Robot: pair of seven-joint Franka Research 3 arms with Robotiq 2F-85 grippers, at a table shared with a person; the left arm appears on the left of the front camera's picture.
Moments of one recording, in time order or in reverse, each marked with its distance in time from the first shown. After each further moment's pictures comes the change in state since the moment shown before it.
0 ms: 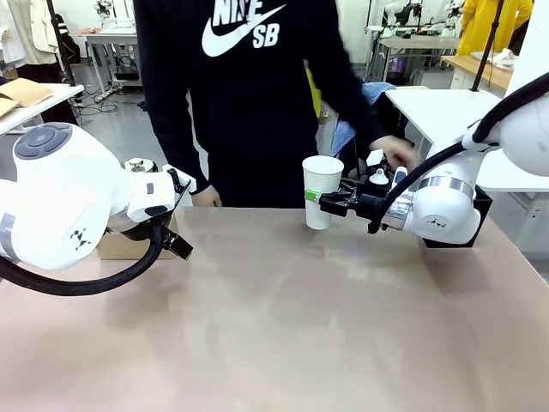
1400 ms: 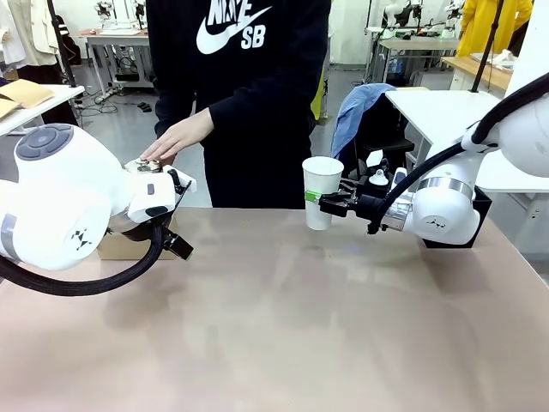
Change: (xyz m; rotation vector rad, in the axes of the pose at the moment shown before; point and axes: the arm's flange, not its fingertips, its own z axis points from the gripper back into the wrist) left arm 0.000 0.000 0.000 0.000 0.000 0.000; right arm 0.000 0.000 0.000 0.000 0.000 0.000
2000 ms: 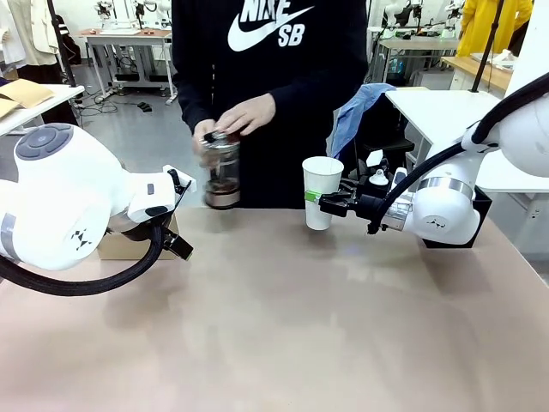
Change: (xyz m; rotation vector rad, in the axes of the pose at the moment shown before) left arm 0.000 0.000 0.000 0.000 0.000 0.000; right arm 0.000 0.000 0.000 0.000 0.000 0.000
